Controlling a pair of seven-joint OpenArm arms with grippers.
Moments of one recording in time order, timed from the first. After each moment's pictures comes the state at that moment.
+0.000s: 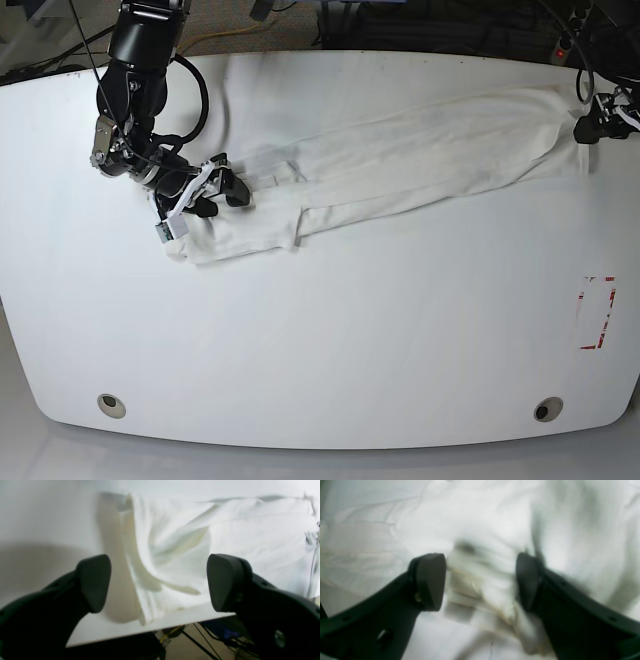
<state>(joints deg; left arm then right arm) 14.8 -27.5 -54.3 77.7 -61.7 -42.8 82.7 0.6 9.7 17.8 76.3 33.6 41.6 -53.8</state>
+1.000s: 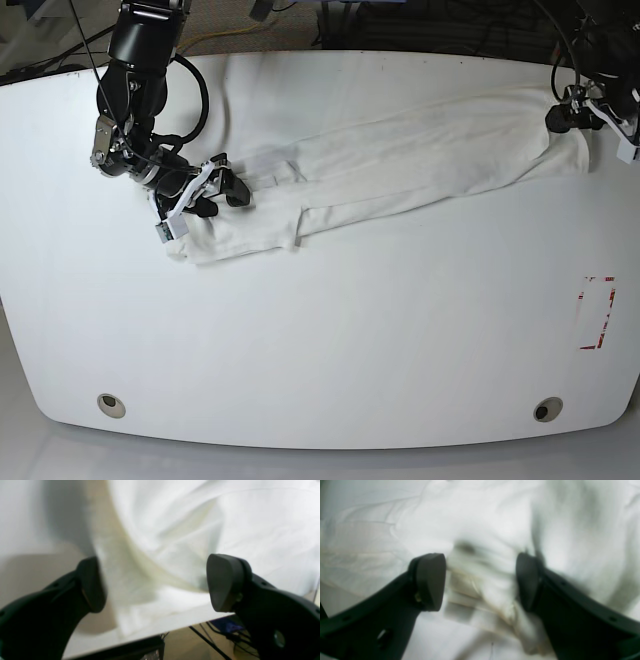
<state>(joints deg) 14.6 -22.6 -49.0 77.9 -54.2 -42.8 80.0 0.6 9.7 17.9 76.3 33.6 41.6 -53.8</state>
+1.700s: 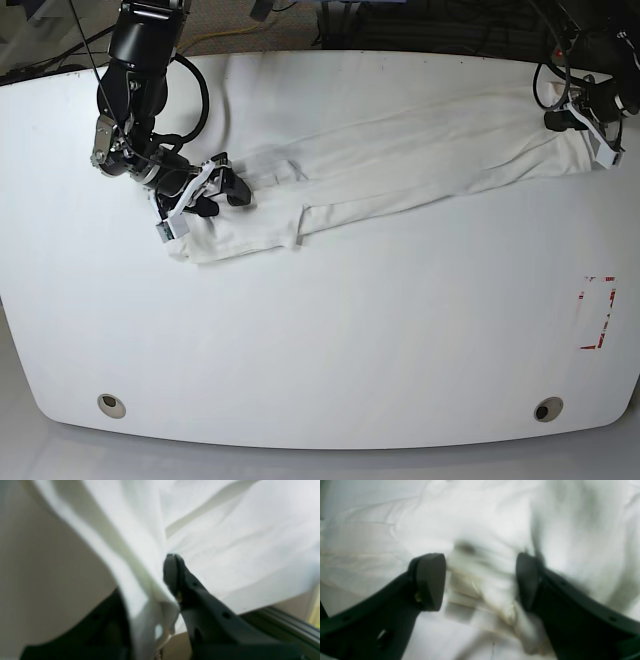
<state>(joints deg) 11.8 -19.5 -47.0 80.7 -47.5 -42.8 81.7 0.5 9.7 17.9 76.3 33.6 41.6 -53.8</state>
